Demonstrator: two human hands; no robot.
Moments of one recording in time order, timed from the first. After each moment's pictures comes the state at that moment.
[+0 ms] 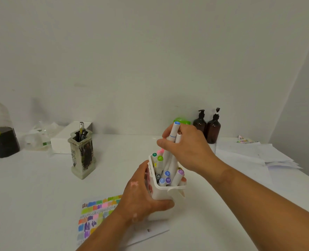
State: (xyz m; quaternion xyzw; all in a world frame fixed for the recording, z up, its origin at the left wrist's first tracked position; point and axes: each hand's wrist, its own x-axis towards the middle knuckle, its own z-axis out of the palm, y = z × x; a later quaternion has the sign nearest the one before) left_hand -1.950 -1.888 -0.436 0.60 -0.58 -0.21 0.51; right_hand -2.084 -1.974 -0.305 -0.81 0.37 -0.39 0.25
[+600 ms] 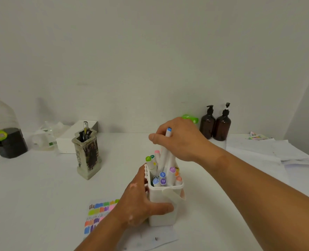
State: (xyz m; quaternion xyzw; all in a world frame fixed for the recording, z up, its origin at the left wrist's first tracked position) left_hand -1.933 -1.887 -0.437 0.60 -0.57 -0.30 0.47; right_hand -2.054 -1.993 -0.293 -0.88 0.34 -0.27 0.18
